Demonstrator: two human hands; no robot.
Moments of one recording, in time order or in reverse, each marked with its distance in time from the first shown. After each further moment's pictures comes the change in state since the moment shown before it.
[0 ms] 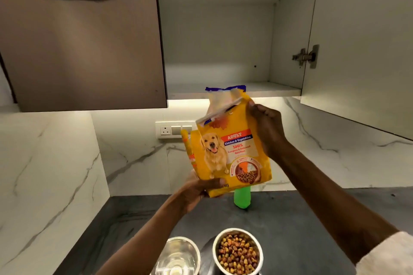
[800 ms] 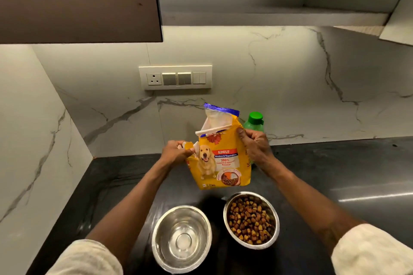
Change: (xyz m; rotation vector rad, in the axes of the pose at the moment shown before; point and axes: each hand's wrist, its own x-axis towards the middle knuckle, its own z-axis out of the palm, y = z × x) left_hand 0.107 -0.115 -0.176 0.493 0.324 -0.316; right_hand -0.016 0.261 0.040 -0.252 -0.104 0.399
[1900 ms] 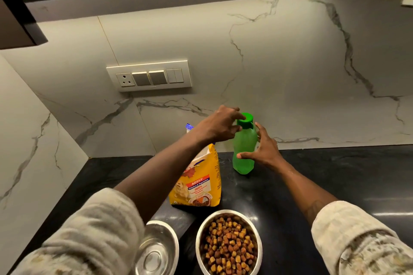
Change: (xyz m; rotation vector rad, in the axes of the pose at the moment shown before) left_hand 0.085 0.159 0.165 0.863 -0.129 0.708; right_hand 0.131 0.142 -0.107 -0.462 -0.111 -0.008
